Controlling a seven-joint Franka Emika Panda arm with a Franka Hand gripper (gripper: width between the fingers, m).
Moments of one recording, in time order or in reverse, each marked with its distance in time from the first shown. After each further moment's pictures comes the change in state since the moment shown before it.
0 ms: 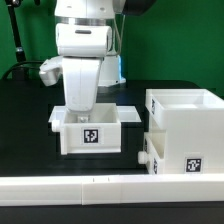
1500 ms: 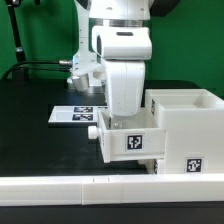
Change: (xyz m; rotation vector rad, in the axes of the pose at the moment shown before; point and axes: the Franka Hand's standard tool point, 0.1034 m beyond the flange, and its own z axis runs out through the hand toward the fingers) arm 0.052 0.025 -0.001 -0.013 0.012 -0.031
